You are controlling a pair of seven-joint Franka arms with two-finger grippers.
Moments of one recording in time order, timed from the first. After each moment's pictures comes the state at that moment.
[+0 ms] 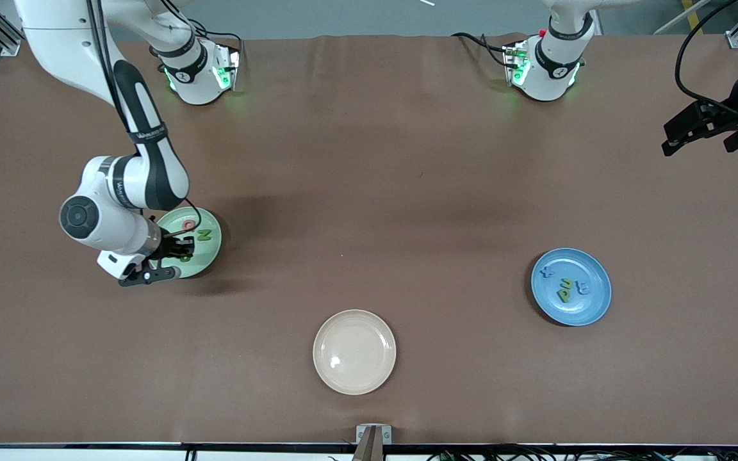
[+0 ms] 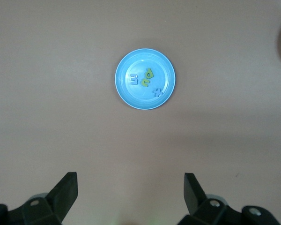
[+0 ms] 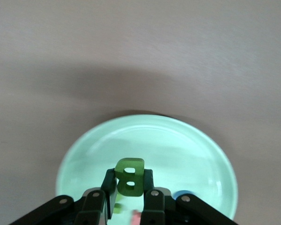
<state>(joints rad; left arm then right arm) 0.07 -0.04 -0.14 -1.52 0.01 1.49 -0.12 0.34 0.41 -0.30 -2.06 0.22 2.35 -0.27</state>
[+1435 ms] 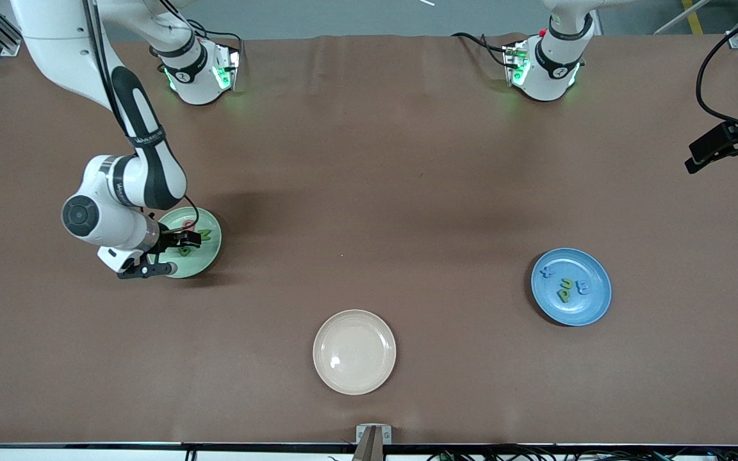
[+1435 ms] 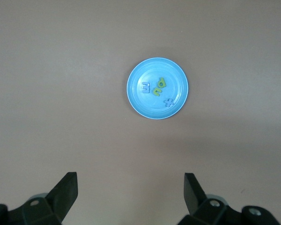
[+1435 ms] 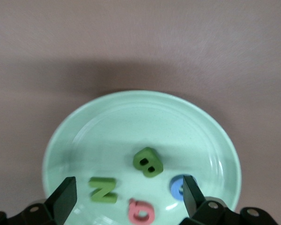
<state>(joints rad) 0.13 -0.01 -0.13 -1.53 0.01 1.55 -0.12 0.33 0.39 -0.29 -2.05 0.22 2.26 -0.19</state>
